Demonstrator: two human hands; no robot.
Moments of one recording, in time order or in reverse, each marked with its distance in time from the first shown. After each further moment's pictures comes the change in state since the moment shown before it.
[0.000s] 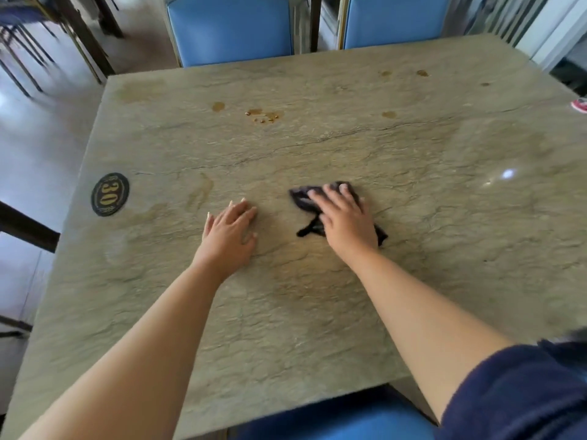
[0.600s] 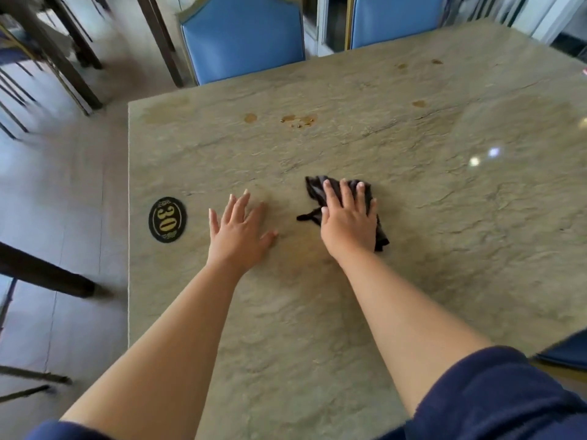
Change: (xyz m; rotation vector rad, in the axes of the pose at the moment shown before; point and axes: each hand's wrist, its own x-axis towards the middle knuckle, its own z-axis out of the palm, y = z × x) left_hand 0.023 -0.115 -0.051 0.229 -0.024 0.082; right_hand 0.030 -0.141 0.056 -0.146 0.003 0.410
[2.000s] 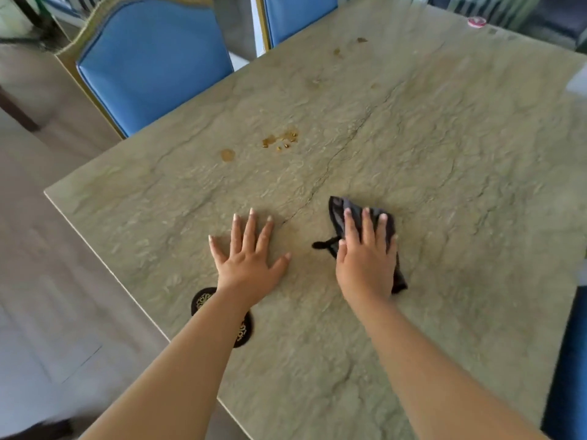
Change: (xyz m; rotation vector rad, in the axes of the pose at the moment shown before) left_hand 0.117 -0.107 -0.033 0.163 -0.313 0.424; right_hand -0.017 -0.131 0.035 -0.023 0.209 0.563
